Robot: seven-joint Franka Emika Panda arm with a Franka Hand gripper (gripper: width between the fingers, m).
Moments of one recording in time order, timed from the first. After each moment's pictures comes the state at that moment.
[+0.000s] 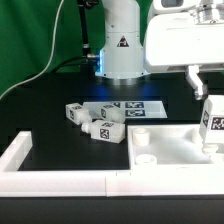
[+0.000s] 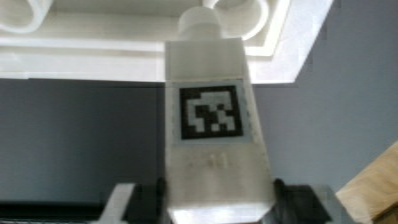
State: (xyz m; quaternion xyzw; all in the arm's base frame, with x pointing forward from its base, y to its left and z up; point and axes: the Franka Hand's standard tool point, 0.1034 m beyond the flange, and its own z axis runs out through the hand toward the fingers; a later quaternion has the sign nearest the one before) arm 0.625 0.105 0.121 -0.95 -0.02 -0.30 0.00
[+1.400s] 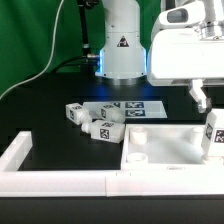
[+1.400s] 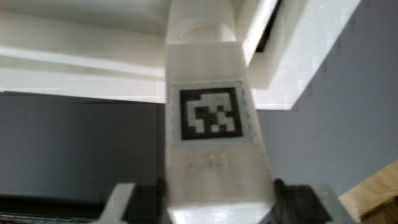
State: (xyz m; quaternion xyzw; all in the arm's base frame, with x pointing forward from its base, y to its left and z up) arm 0.622 0.107 0.101 -0.95 -0.05 -0.32 -0.01
